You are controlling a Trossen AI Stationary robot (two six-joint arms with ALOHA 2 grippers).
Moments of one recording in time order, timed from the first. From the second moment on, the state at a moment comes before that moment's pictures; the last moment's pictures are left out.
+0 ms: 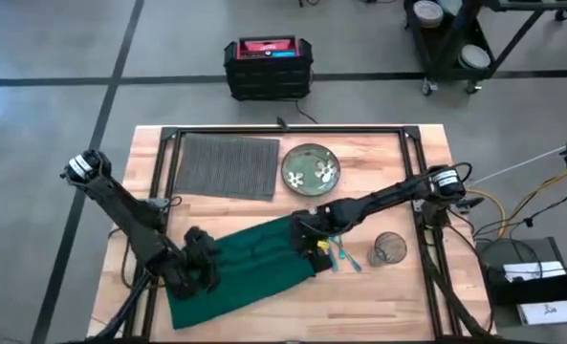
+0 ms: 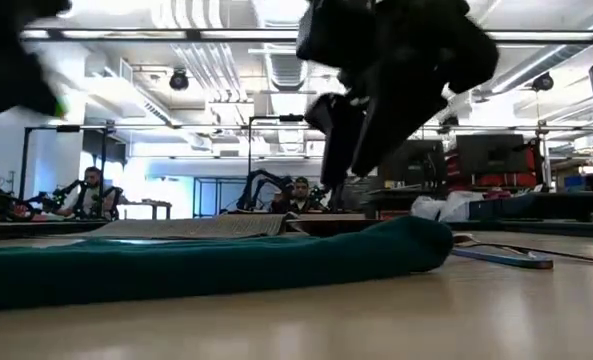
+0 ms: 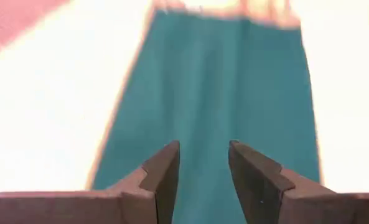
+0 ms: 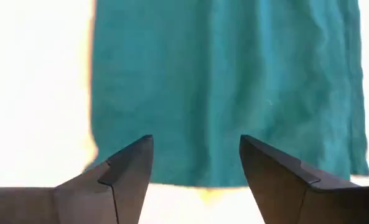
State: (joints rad) left arm -0.83 1.30 0.77 -0.57 -0.97 -1.22; right arm 0.20 1.86 1.30 -0.46 -0.16 -0.16
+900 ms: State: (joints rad) left arm -1.11 2.10 1.75 -1.30 -0.12 -1.48; right arm 0.45 1.83 1.31 -0.44 0.05 -0.02
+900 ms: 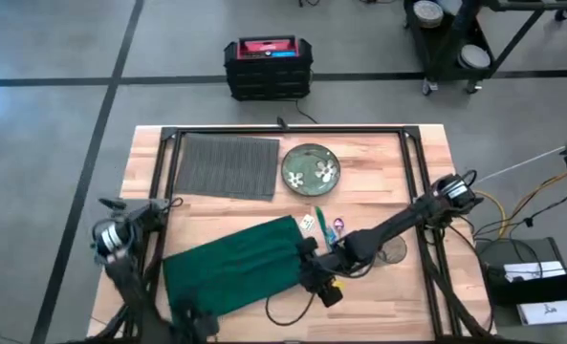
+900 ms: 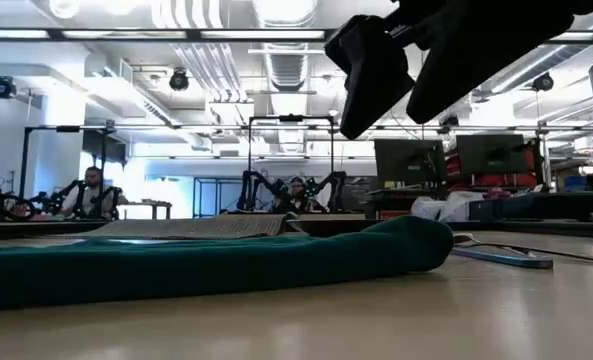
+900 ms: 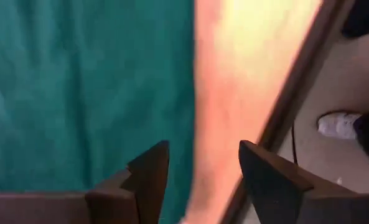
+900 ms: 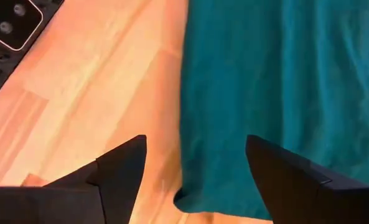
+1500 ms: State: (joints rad) left arm -1.24 2.15 1.63 -1.22 -0.17 -1.64; right arm 0.45 1.95 1.29 -0.39 0.11 -0.02
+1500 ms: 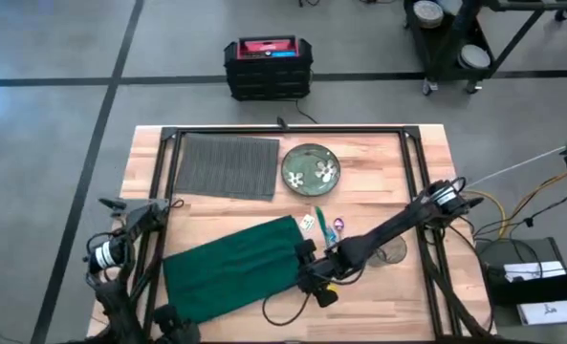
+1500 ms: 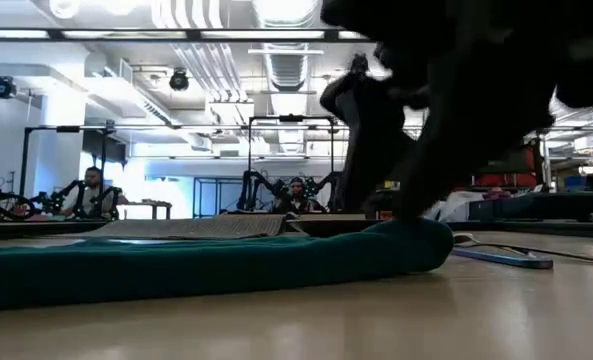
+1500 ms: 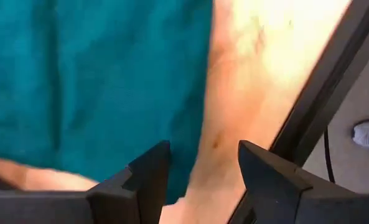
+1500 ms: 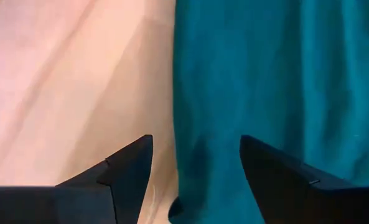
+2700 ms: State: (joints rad) left arm -1.23 2.13 1.55 -1.17 -0.23 -1.72; right arm 0.50 2.01 1.29 -0.49 0.30 0.06
